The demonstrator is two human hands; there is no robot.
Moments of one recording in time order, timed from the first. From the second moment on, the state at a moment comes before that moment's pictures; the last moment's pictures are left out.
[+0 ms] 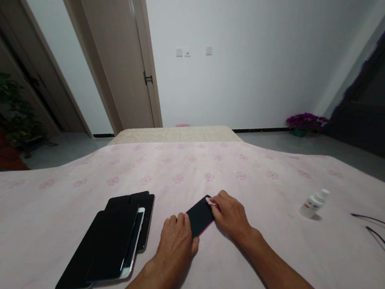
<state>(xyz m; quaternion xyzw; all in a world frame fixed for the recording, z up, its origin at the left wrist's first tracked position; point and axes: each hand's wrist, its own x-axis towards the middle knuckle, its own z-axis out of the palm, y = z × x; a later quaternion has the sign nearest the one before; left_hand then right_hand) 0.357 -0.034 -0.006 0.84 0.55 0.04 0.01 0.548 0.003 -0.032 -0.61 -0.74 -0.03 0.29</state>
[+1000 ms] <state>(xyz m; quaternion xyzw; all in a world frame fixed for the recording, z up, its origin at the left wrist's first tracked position) 0.336 -0.015 -0.001 0.86 0.50 0.08 0.01 0.537 -0.006 -0.020 -0.46 -0.75 0.03 0.48</state>
